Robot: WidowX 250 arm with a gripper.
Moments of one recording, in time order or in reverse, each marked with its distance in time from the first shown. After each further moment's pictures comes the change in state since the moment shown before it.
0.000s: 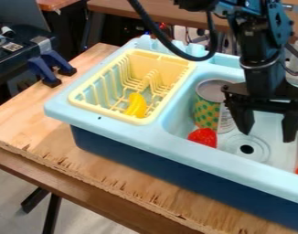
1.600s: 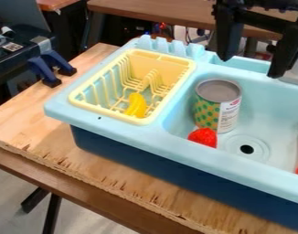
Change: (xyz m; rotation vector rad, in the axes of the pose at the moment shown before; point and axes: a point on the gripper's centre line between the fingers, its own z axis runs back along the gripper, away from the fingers) arm -0.022 -0.005 0.117 0.274 0.235 -0.103
